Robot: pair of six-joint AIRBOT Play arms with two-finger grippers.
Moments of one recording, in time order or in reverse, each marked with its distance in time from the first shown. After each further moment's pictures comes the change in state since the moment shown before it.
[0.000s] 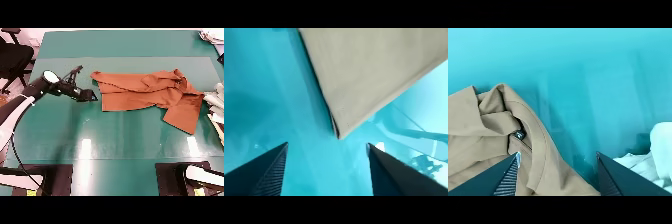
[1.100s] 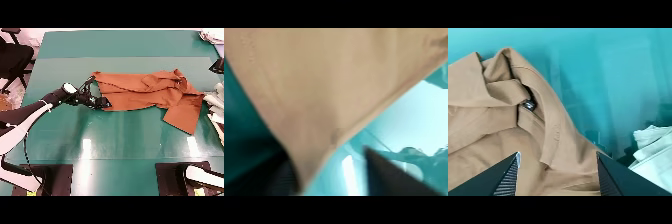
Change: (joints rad) left arm -0.153 -0.106 -0.067 -0.168 0.136 0.031; right arm 0.010 0.023 -0.116 0.032 0.014 0.005
